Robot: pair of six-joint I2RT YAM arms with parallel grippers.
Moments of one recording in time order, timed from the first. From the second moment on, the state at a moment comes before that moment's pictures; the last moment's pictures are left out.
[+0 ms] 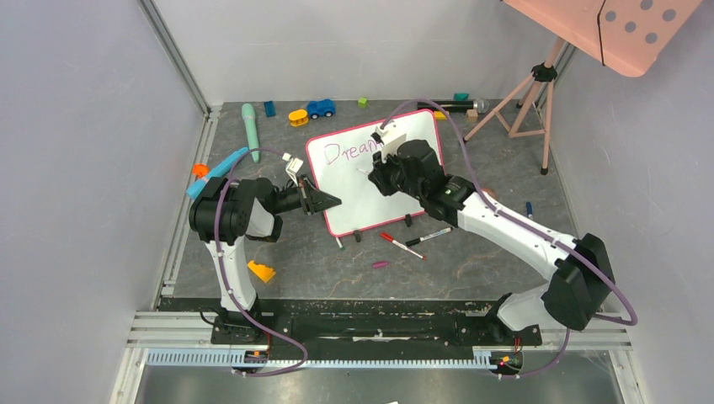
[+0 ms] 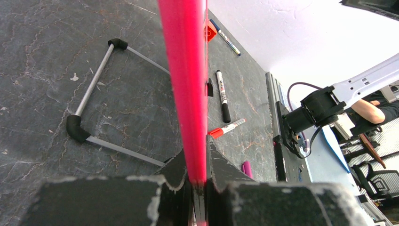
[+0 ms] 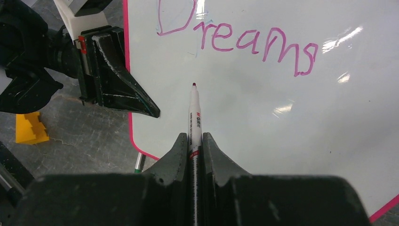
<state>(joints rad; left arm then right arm) -0.11 2.05 0.60 1.51 1.15 -0.75 0.75 1.41 1.16 -0.16 0.06 0.12</state>
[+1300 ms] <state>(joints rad) -0.11 2.05 0.60 1.51 1.15 -0.75 0.77 1.62 1.29 -0.16 0.15 0.07</state>
